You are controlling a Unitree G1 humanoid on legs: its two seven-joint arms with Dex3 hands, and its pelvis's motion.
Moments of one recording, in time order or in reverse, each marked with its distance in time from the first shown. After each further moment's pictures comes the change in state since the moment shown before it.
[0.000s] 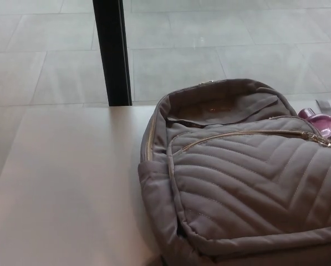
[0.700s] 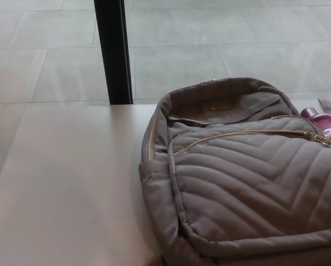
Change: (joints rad) left_arm -0.030 0.001 0.006 0.009 -0.011 -0.023 -0.066; right_arm -0.571 -0.174 -0.227 -0.374 0.193 0.207 0.049
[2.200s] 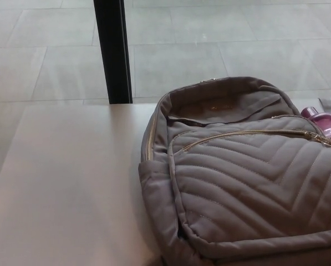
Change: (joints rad) left_arm -0.002 0.004 -0.018 0.002 -0.002 -0.035 -0.033; right_arm -0.180 -0.173 0.581 0.233 -0.325 -0.274 0.146
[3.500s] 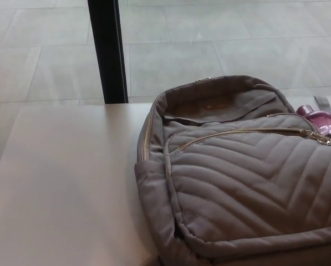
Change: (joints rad) left_arm -0.001 0.011 -0.058 0.003 0.006 -0.018 0.004; right_arm -0.164 0.003 0.117 -0.016 -0.203 -0.122 0.000
